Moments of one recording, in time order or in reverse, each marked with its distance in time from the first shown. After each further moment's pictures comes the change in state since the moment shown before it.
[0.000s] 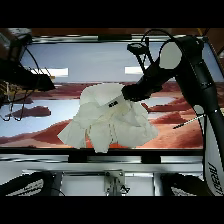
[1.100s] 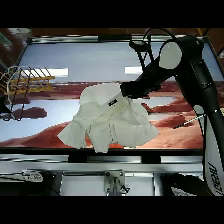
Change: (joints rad) left arm 0.791 -0.298 -0.202 -0.014 0.147 0.380; right arm 0.000 0.000 0.000 0.003 -0.060 0.076
